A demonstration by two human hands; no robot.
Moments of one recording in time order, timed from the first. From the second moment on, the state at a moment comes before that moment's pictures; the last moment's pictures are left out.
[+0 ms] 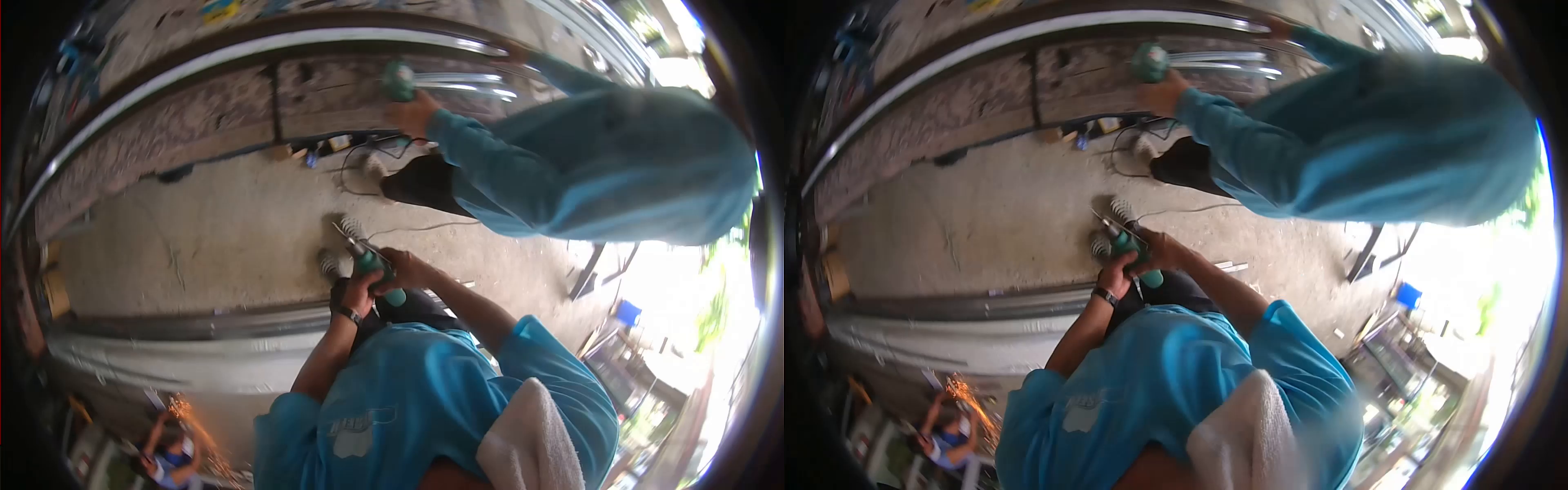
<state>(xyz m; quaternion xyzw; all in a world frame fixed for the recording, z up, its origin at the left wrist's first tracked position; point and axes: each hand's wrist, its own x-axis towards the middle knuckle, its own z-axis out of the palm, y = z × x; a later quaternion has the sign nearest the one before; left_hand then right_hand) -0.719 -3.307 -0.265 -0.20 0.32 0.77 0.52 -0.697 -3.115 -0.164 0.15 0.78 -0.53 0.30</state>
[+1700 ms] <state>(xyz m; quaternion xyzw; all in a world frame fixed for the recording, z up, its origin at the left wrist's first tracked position) -0.521 -2.343 -0.397 0.46 0.72 -0.02 0.52 -0.004 -2.608 -0.270 0.80 0.08 -0.60 0.01</state>
